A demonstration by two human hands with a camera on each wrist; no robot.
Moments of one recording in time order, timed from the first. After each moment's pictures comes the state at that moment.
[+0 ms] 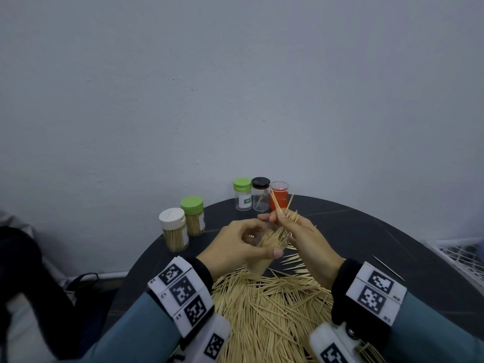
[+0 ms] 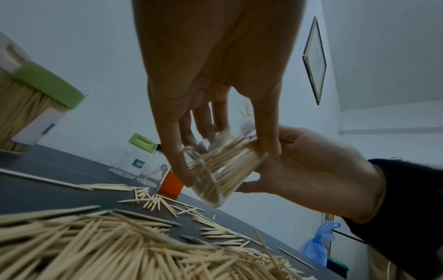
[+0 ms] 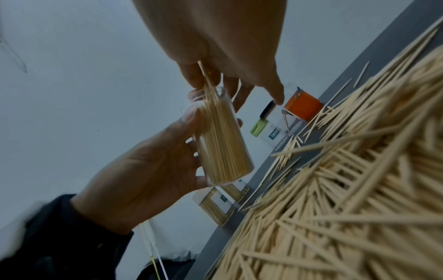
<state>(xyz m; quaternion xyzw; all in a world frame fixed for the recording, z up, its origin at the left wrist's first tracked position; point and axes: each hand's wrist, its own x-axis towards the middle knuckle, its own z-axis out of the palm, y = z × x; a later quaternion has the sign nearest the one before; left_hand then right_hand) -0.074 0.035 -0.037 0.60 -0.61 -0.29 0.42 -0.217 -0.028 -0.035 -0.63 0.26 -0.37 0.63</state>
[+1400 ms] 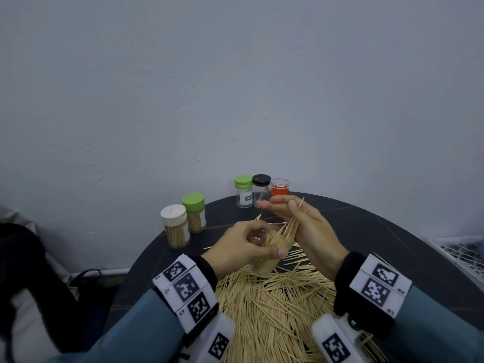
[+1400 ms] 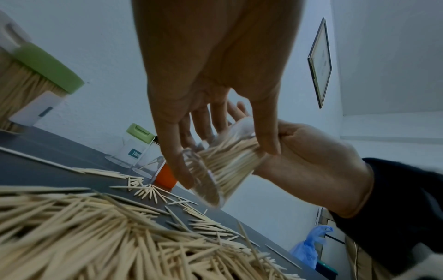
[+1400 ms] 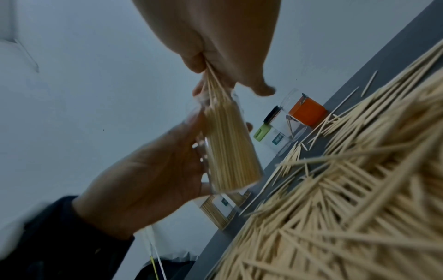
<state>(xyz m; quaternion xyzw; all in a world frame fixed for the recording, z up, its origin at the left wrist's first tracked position) -0.082 0.036 -0.039 0.58 -0.60 -0.35 0.42 -0.220 -0.034 -0.033 -0.64 0.20 -0.41 0.62</state>
